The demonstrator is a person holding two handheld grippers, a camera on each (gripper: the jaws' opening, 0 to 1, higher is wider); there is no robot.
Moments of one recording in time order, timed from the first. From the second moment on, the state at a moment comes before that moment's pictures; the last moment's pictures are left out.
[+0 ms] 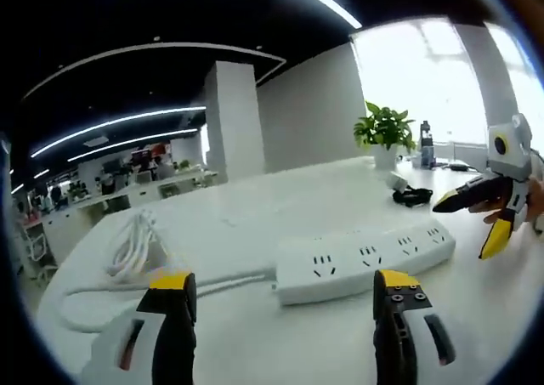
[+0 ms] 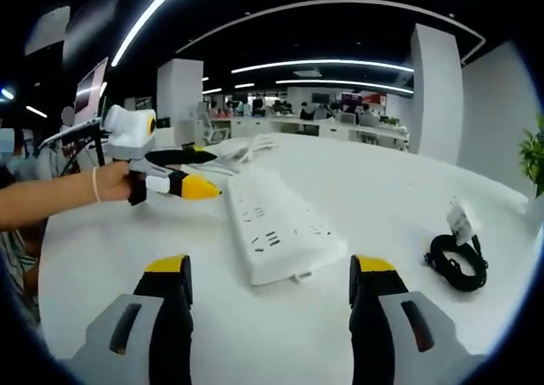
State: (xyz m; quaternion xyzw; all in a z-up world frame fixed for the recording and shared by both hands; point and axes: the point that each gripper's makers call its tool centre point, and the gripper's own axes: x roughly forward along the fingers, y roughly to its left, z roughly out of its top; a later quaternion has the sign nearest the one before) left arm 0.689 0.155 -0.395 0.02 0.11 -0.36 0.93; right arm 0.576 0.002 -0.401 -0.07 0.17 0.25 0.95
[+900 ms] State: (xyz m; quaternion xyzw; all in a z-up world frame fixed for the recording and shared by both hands) left arm 0.690 0.139 -0.412 0.04 0.16 -0.39 0.90; right arm 0.583 0.016 -0.418 -0.03 0.21 0.24 0.95
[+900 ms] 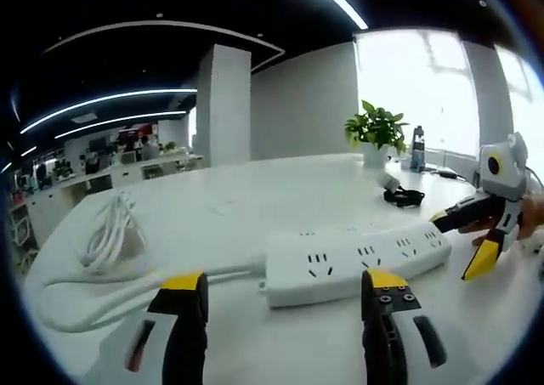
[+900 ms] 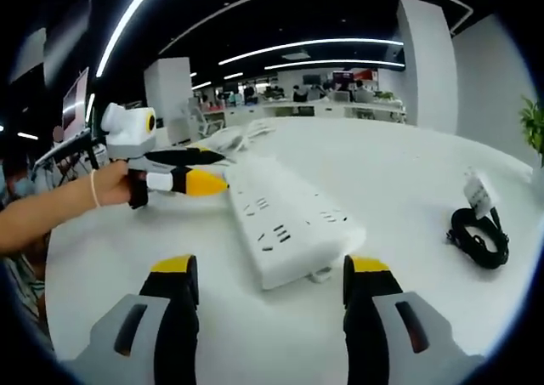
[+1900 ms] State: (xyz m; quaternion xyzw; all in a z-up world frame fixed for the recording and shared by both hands) left arm 0.686 0.125 -0.431 0.09 0.21 -0.45 0.86; right arm 0.585 0.009 -0.429 -0.04 0.23 0.21 0.95
